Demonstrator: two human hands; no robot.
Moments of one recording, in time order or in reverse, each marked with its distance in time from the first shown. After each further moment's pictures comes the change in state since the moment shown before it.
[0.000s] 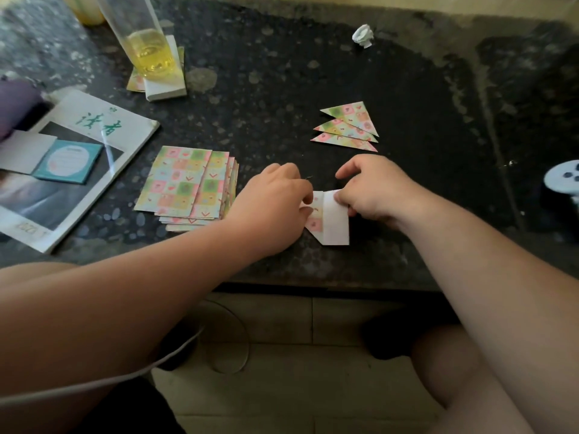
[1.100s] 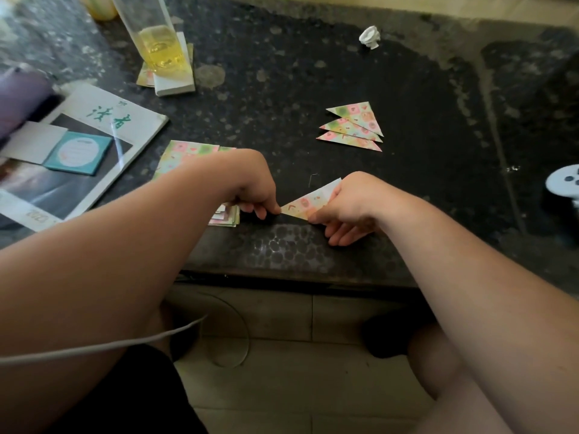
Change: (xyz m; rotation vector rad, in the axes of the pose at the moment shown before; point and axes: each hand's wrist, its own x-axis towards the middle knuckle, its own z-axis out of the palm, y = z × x) left_hand 0.041 -0.037 -0.031 -0.136 -0.684 -0.570; right_hand -0.014 -0.016 0.020 0.007 -0.374 0.192
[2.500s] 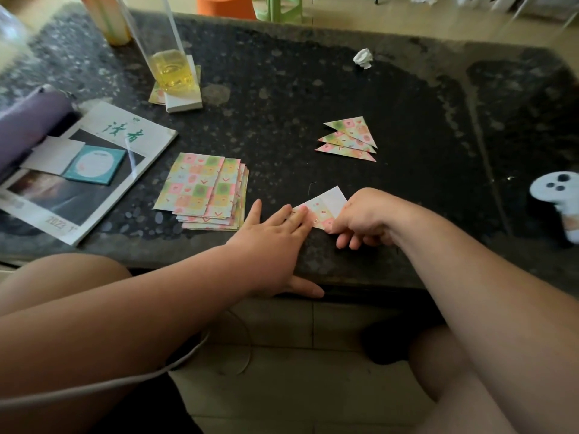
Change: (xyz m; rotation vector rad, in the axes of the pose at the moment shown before) left_hand -0.054 -0.008 0.094 0.596 0.292 0.448; right_hand -0.007 0.019 -0.005 -0.055 0.058 0.035
